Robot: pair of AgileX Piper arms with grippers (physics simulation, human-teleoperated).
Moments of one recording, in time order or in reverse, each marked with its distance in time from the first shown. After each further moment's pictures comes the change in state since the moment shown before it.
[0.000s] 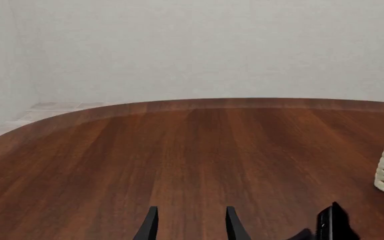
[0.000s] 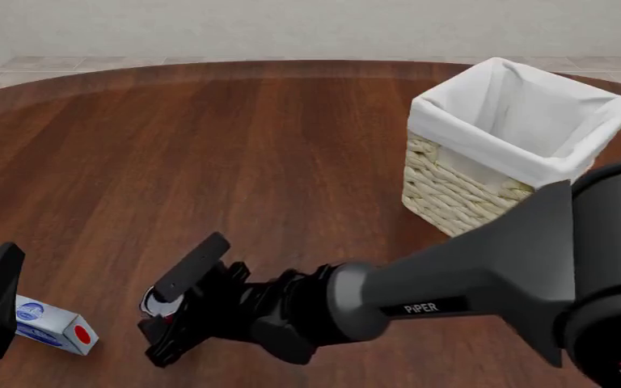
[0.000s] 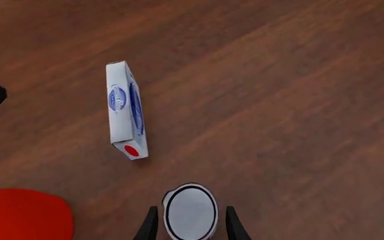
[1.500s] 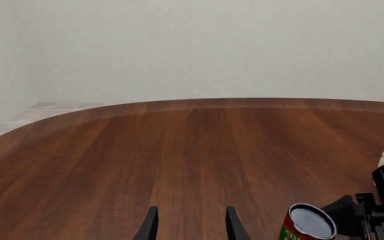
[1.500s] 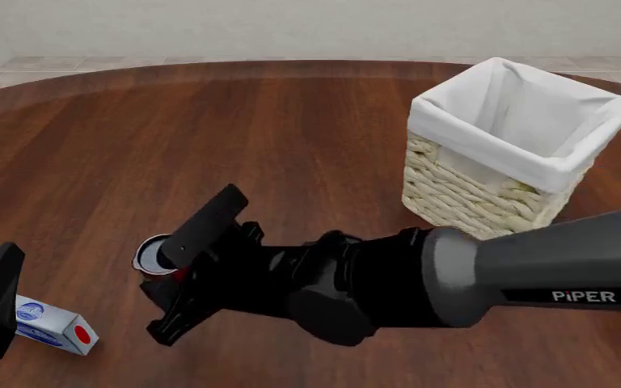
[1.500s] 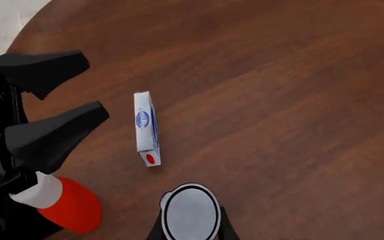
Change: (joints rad) left arm 0.000 0.000 0.000 0.000 0.000; right arm 0.002 -0.276 0.095 0.081 -0.067
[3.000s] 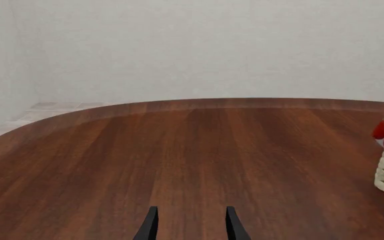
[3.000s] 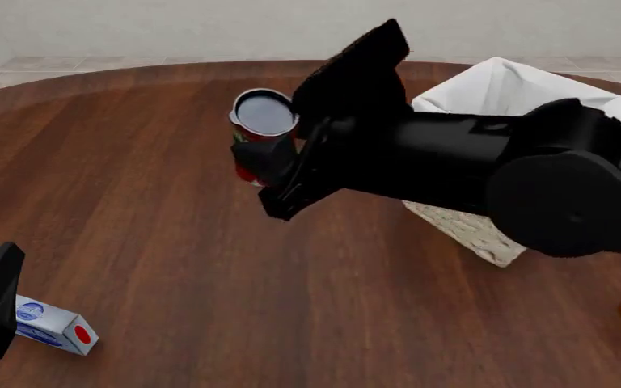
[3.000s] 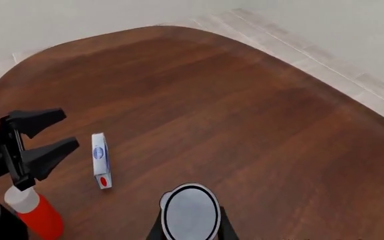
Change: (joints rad) left arm 0.000 0.000 0.000 0.000 0.000; right arm -0.185 -0.484 0.072 0.218 -0.134
